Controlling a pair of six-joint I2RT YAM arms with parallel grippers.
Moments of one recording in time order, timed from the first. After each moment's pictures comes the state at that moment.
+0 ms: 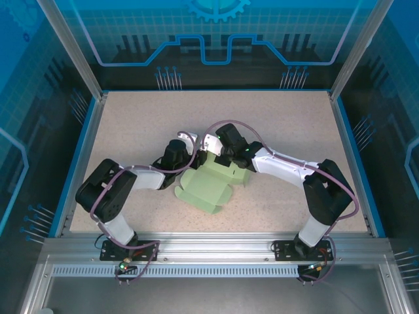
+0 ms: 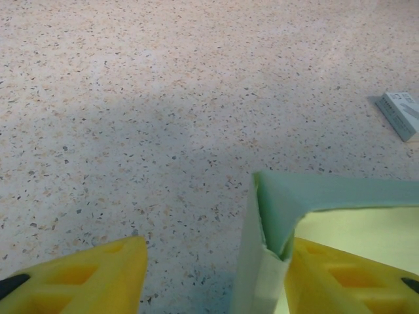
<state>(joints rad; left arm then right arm) -0.48 1.69 0.67 0.55 0.02 -0.19 0.72 1.68 1.16 -0.28 0.14 -0.59</state>
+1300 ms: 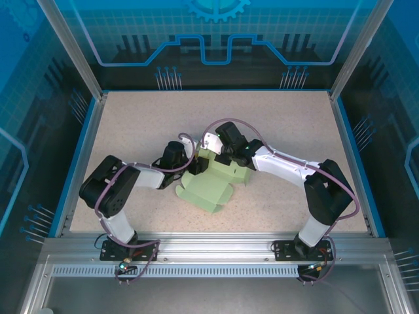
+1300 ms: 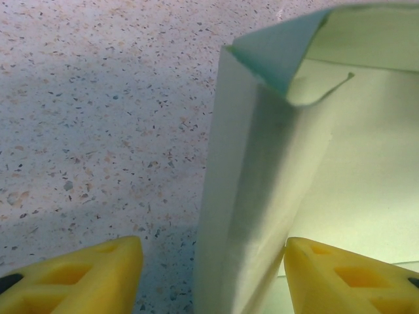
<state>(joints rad) -0.44 1.75 0.65 0.53 0.24 -0.19 0.72 1.68 1.19 -0.32 0.15 -0.58</state>
